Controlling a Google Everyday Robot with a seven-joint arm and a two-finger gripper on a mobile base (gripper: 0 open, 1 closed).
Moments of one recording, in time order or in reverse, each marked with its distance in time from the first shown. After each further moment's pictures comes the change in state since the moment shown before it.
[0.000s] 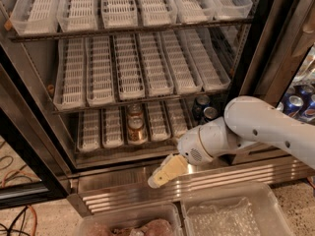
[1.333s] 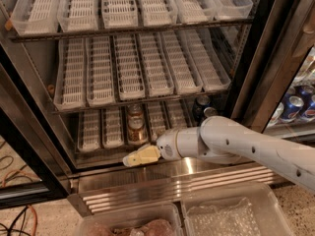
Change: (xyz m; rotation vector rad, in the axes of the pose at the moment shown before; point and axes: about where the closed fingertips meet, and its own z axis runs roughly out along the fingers) arm -0.045 -0.052 0.077 0.071 -0.287 0.129
